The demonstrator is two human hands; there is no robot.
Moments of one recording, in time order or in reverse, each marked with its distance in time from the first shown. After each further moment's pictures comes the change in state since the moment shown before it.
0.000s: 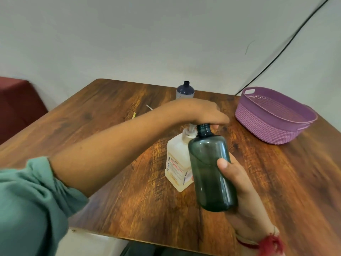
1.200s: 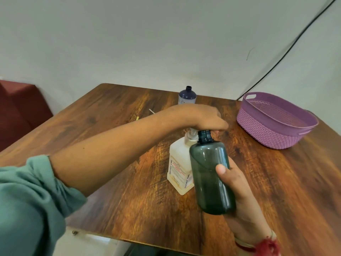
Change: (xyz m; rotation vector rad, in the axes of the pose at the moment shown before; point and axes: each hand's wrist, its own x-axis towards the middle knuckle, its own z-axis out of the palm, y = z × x) left_hand -0.001 -0.001 0.002 0.005 0.041 0.022; right_hand 0.003 0.006 -0.003 -0.031 0.008 -0.011
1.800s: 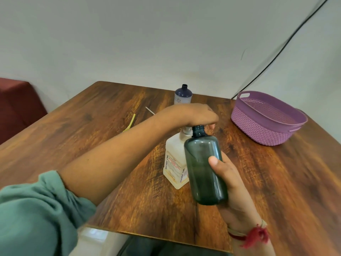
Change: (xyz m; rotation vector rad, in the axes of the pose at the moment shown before) left_hand -0.003 -0.001 0.006 -0.162 0.032 -0.008; right_hand -0.004 -0.002 0.003 -0.027 0.018 -0.004
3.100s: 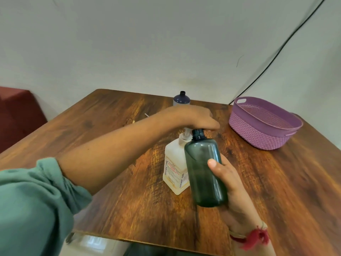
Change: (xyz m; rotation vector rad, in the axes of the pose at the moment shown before) left_hand 0.001 0.006 -0.010 0.231 0.005 -0.010; right_hand 0.004 -0.001 -0.004 -0.018 0.013 -0.011
